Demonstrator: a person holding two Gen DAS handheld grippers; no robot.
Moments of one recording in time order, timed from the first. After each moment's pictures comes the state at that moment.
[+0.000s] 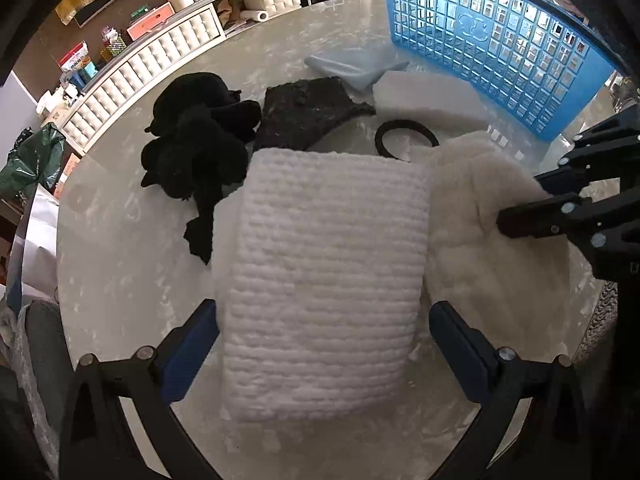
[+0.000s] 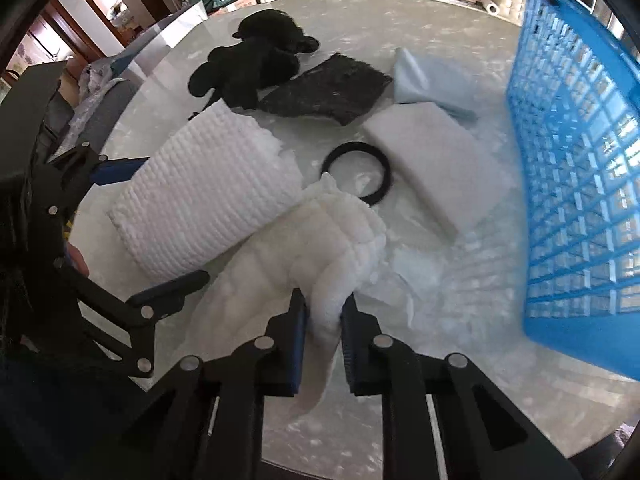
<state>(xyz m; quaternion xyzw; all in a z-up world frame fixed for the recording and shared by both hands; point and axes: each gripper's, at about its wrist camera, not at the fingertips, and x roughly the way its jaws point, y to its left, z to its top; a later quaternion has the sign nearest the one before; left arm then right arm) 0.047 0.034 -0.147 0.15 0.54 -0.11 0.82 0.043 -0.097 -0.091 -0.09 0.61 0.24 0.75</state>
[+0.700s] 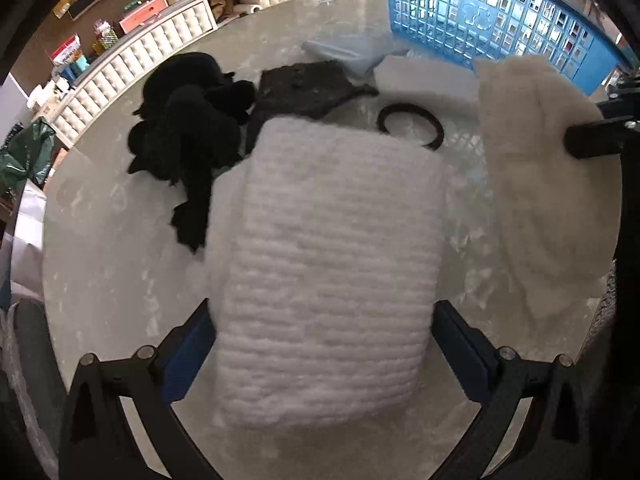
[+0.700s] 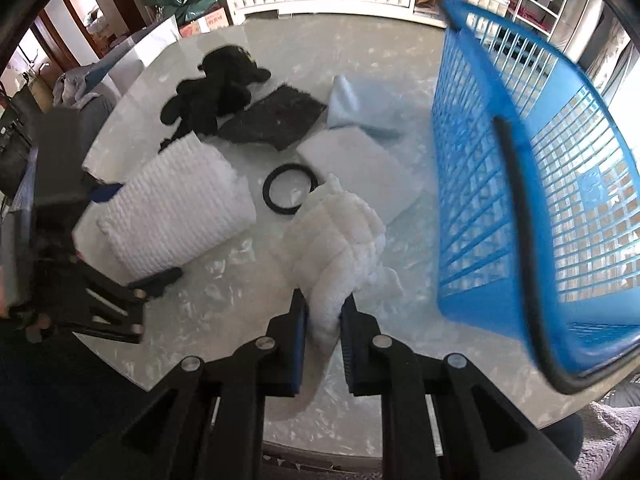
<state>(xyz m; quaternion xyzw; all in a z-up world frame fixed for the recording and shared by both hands) 0.048 0.039 -0.158 0.14 0.55 -0.13 0.81 0.040 -0.134 -0.047 -0.11 0.59 0.19 0.78</state>
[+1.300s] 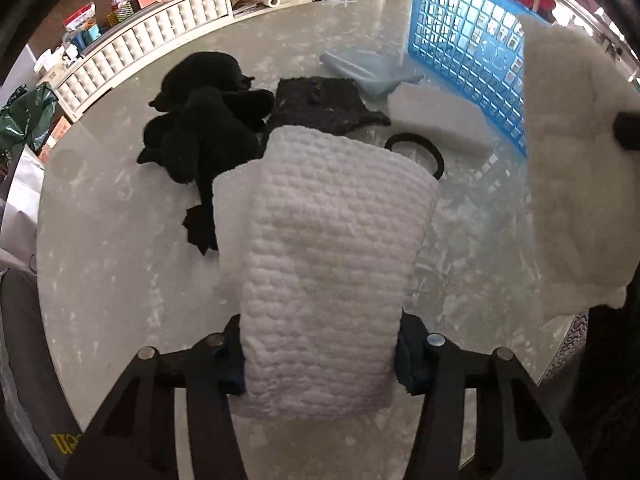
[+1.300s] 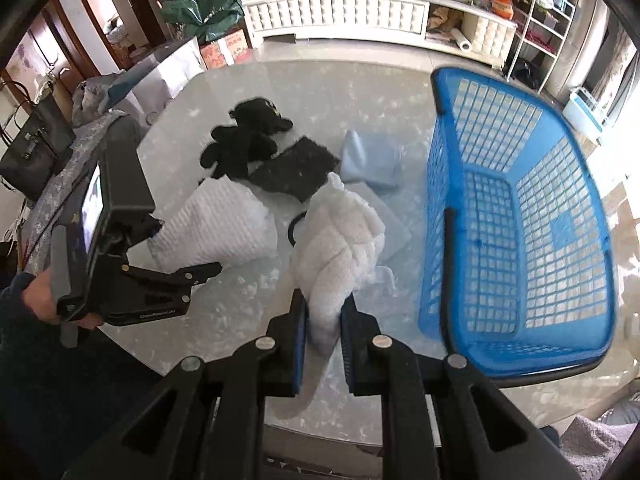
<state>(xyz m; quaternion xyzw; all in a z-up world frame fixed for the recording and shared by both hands) 0.049 0.050 -0.134 0.07 0.56 -0.12 0.81 0.032 -0.133 0.017 -0.10 0.56 0.22 0.79</state>
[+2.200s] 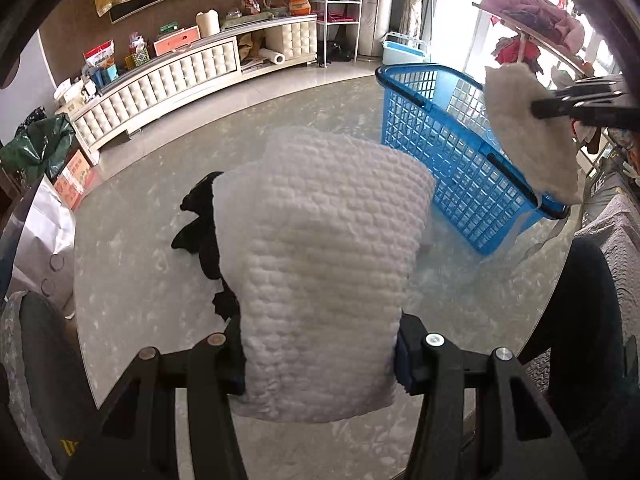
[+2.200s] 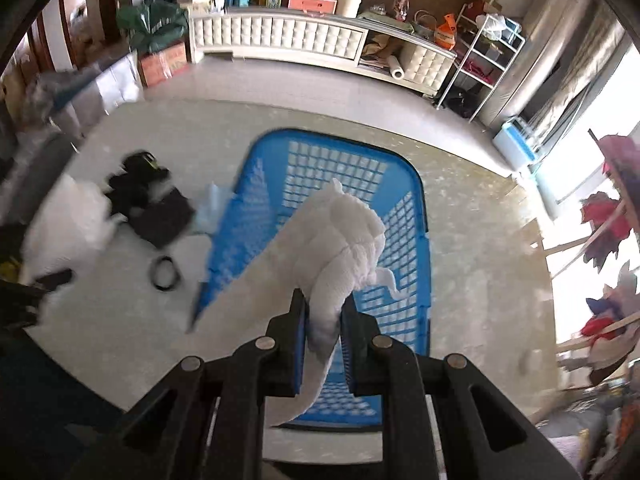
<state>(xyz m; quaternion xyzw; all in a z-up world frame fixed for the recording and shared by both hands) 0.034 0.024 -0.031 0.06 0.48 -0.12 0.87 0.088 -0.216 0.055 -0.19 0.52 0.11 0.83</state>
